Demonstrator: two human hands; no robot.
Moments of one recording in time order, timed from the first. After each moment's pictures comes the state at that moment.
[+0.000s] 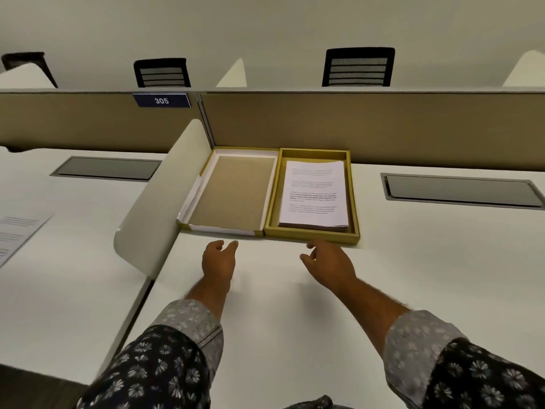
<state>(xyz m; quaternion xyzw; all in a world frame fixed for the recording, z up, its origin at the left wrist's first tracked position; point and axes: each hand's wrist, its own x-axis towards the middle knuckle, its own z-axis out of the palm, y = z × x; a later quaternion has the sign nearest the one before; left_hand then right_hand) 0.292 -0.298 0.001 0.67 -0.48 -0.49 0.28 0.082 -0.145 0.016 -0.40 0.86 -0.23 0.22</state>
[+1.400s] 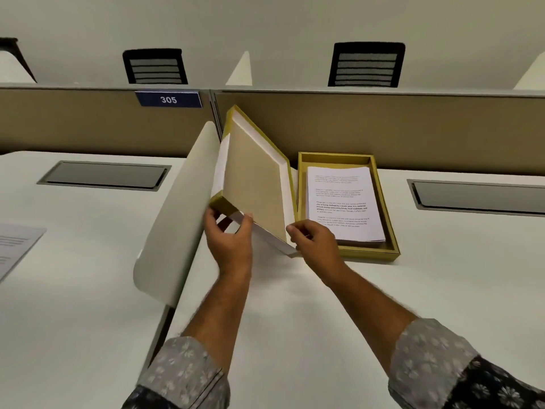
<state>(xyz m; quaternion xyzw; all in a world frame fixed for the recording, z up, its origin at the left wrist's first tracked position) 0.293 -0.377 0.059 0.49 -0.49 -0.47 0.55 0.151 -0.276 0.056 -0.31 0.76 -0.50 0.28</state>
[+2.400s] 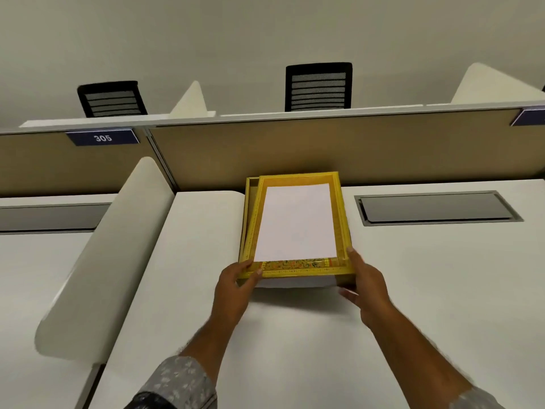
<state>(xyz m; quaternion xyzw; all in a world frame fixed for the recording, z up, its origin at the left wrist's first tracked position) 0.190 -0.322 -0.017 0.47 -0.69 -0.50 0.24 -0.037 -0.134 0.019 0.05 0.68 -0.62 0.38</state>
